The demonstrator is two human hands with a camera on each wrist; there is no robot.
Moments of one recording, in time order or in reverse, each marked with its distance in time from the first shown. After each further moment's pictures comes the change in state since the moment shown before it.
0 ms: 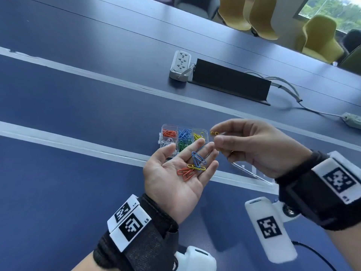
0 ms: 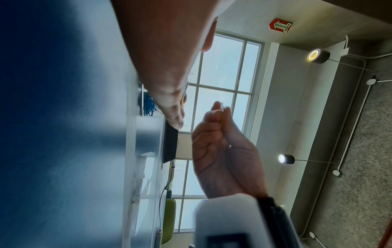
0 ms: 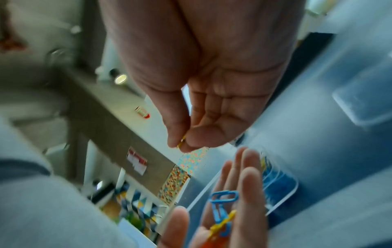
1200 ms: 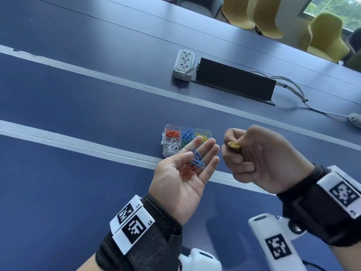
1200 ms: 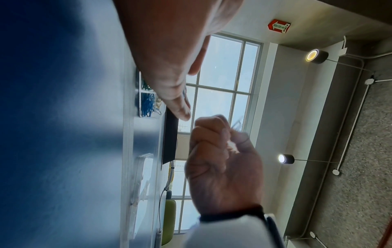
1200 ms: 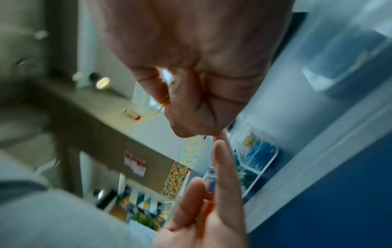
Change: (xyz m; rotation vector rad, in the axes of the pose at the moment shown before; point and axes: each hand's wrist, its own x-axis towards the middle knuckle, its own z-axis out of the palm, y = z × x) left_hand 0.004 0.000 0.002 -0.008 0.014 0.051; right_hand -0.003 0.008 0.001 0.261 -0.138 0.174
